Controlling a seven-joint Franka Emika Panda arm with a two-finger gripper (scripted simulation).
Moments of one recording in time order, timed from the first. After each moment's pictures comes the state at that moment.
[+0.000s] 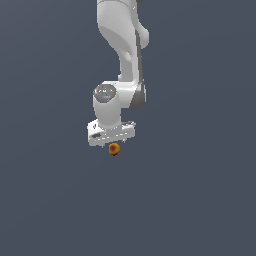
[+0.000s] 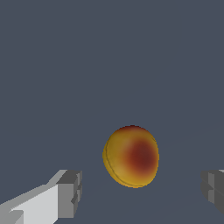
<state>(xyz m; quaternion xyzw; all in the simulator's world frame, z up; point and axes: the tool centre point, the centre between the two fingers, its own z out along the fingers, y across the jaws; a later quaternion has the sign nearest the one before) -0.020 -0.069 0.087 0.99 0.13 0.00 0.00</state>
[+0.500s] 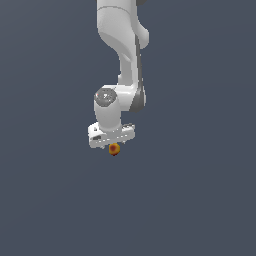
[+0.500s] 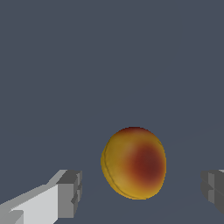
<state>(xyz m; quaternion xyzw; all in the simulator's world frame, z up) -0.020 -0.069 0.071 0.99 0.14 0.00 0.00</state>
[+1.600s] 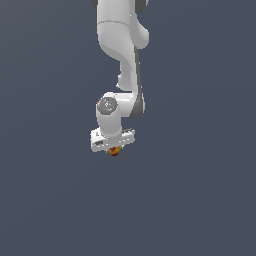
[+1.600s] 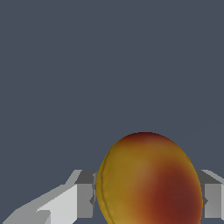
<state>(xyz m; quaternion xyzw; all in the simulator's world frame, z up) -0.021 -0.069 0.036 0.99 0.14 0.00 0.00</state>
